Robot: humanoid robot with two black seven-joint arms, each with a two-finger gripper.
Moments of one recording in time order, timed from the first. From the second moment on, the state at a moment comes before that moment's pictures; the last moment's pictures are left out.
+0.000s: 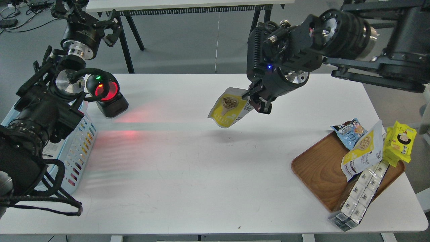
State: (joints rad) left arm -1.06 0.19 -0.72 -0.23 -0.27 -0.49 -0.28; right arm 1.81 -0.36 -0.36 1.29 -1.97 0.45 0.49
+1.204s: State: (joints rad) left arm -1.06 0.20 -0.71 -0.23 -0.27 -0.49 -0.28; right arm 1.62 -0.05 -0.34 1.02 -1.97 0.44 0.49
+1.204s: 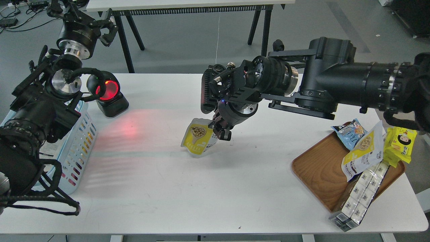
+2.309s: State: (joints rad) left arm -1.07 0.20 -0.71 -0.24 -0.26 -0.49 -0.27; right arm 1.68 -0.27 -0.12 1.14 -1.82 0.49 0.49
